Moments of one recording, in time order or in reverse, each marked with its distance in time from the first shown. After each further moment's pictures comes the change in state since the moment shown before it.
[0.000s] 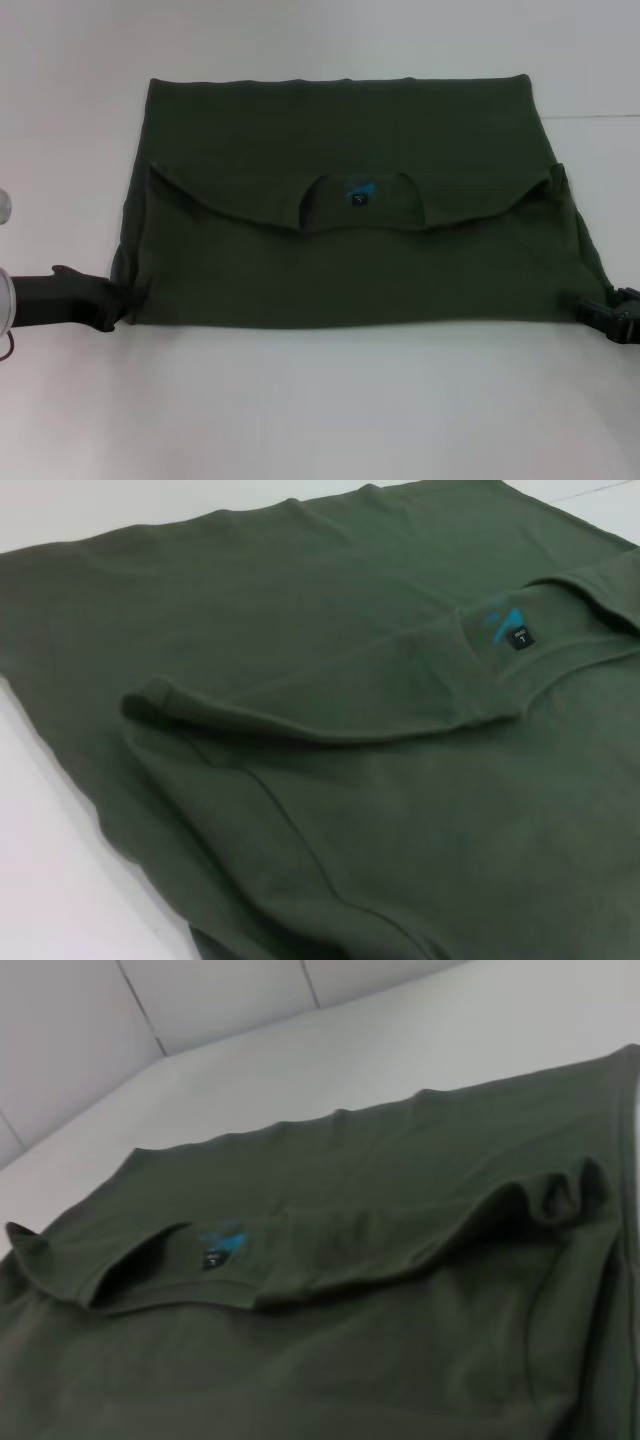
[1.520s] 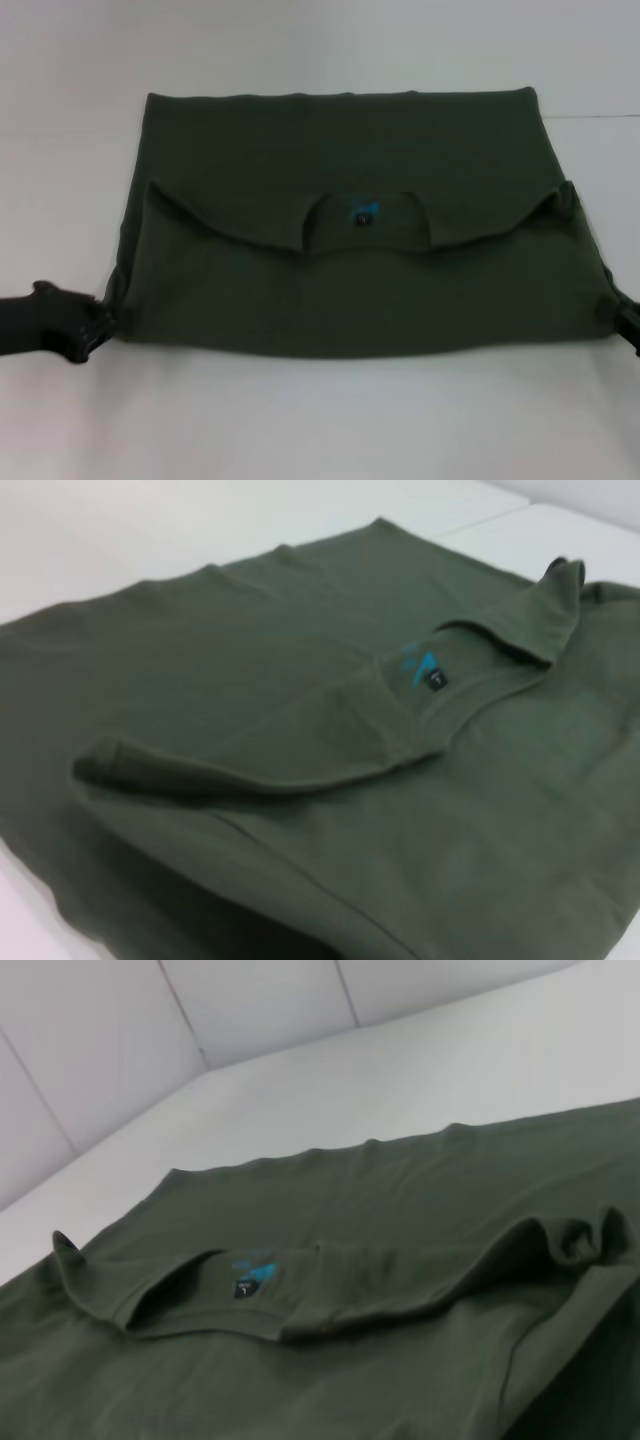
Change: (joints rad) left arm 0.065 0.003 -0.107 0.084 -0.029 0.239 0.186; right arm -0.065 -0.001 -0.013 -0.100 0.009 -0.168 0.001
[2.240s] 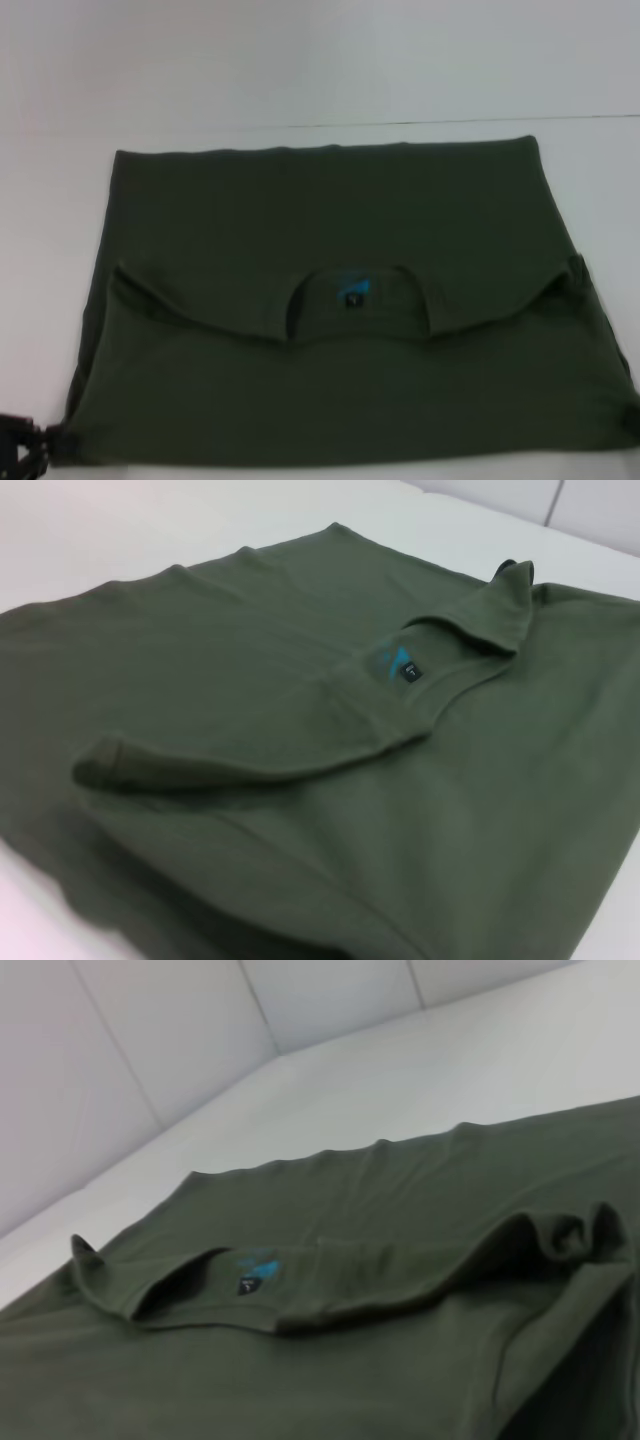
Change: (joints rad) left arm 0.218 -0.014 -0.137 0.102 0.026 0.288 0.239; right arm -0.209 0.009 0.017 0.006 -0.008 -0.224 -0.172
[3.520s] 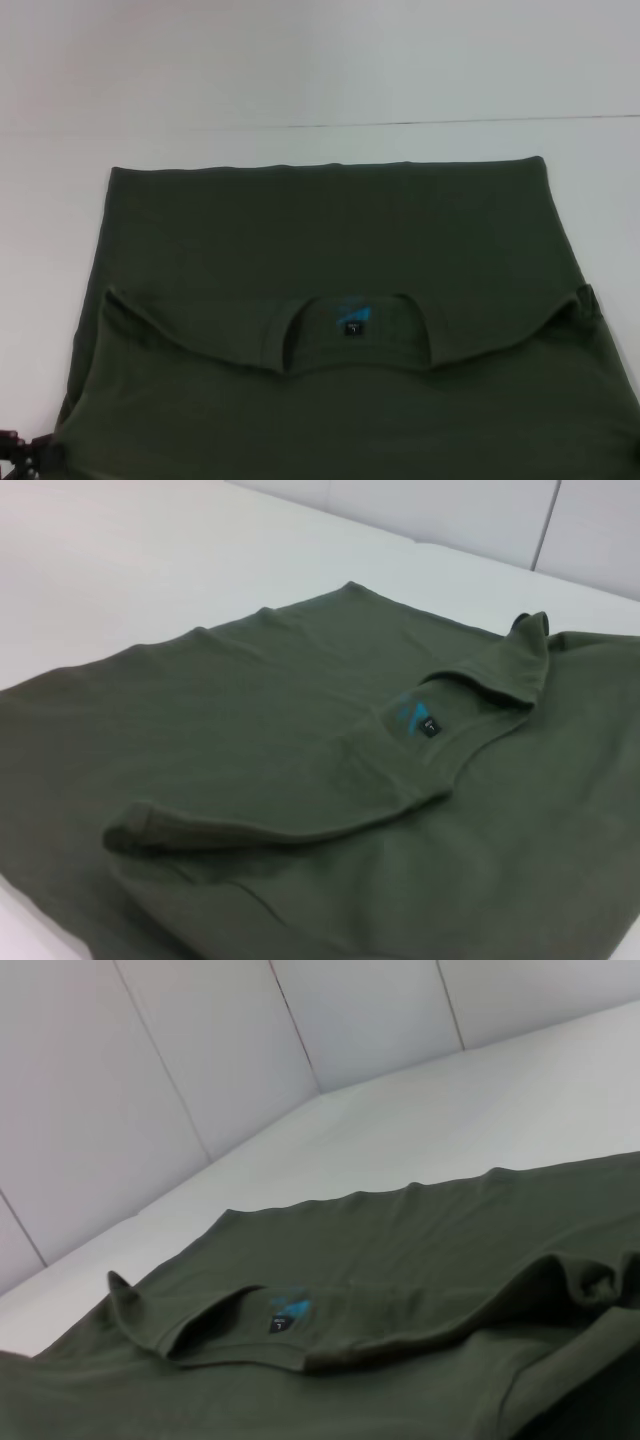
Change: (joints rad) left arm 0.048 -0.014 -0.102 0.013 -0.017 0.086 0.111; right arm -0.077 -0.002 0.044 0.036 -0.003 -0.128 -0.111
